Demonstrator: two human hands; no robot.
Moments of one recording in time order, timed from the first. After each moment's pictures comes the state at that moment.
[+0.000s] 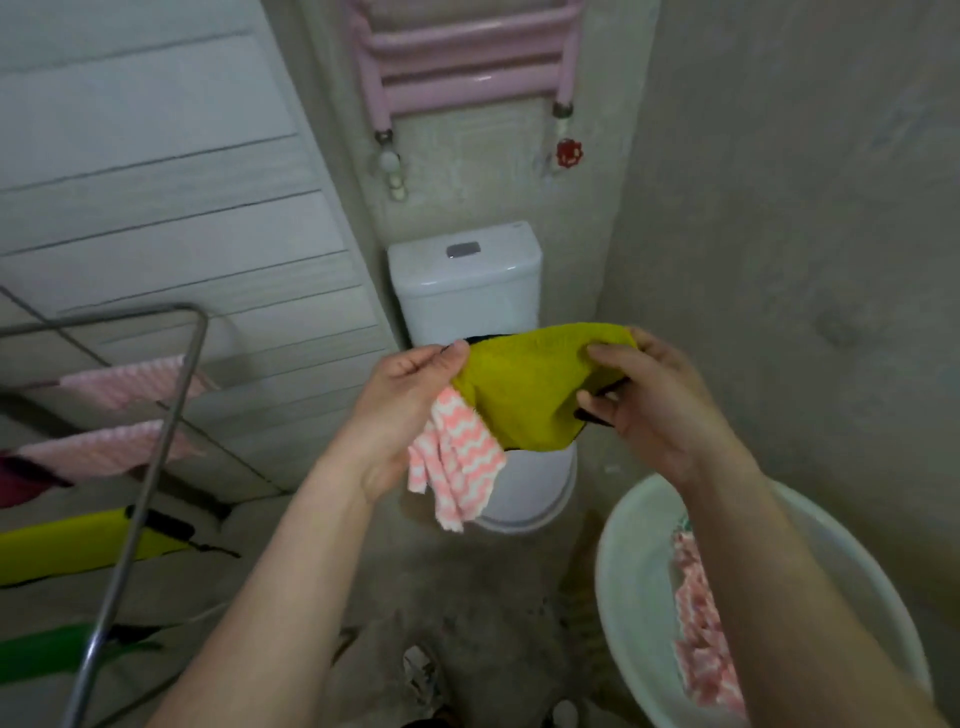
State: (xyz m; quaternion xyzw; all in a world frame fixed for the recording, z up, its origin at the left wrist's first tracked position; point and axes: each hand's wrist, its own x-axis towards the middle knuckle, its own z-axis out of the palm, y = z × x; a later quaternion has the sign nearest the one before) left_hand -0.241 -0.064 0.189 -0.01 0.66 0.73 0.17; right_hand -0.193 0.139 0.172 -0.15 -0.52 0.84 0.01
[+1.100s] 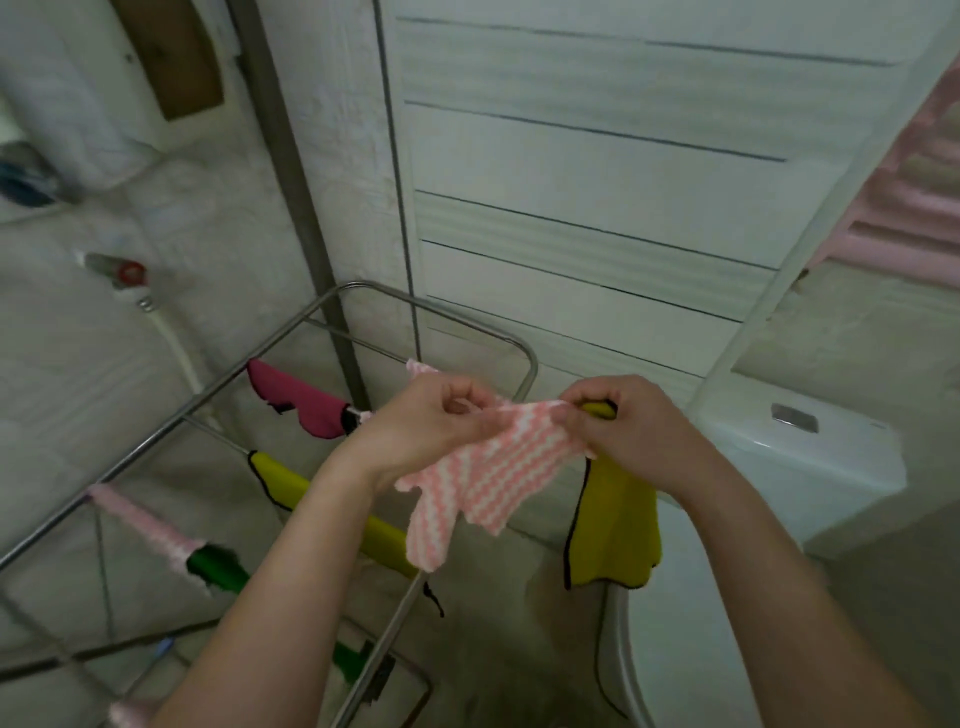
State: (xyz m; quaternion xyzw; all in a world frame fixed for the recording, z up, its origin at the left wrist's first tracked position) left_hand -0.357 -0.416 0.212 -0.03 0.80 0.59 0.06; right_hand -0.428 -0.209 0.221 0.27 -0.85 0.43 -0.13
